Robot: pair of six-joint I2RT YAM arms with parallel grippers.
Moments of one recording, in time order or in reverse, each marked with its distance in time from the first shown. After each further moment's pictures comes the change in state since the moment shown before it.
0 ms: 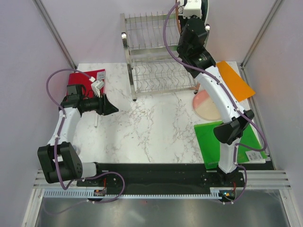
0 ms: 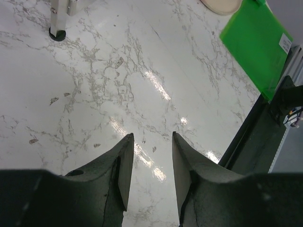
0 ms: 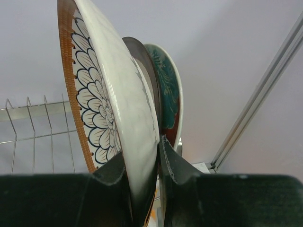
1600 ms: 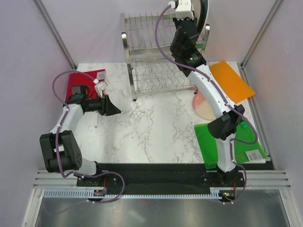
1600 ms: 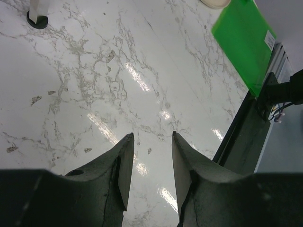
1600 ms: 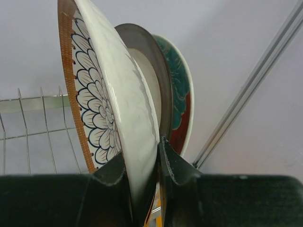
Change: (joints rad) left arm -0.011 0.124 -0.010 0.034 0.058 0.000; right arm 0.000 0.111 0.049 0.112 0.072 -0.152
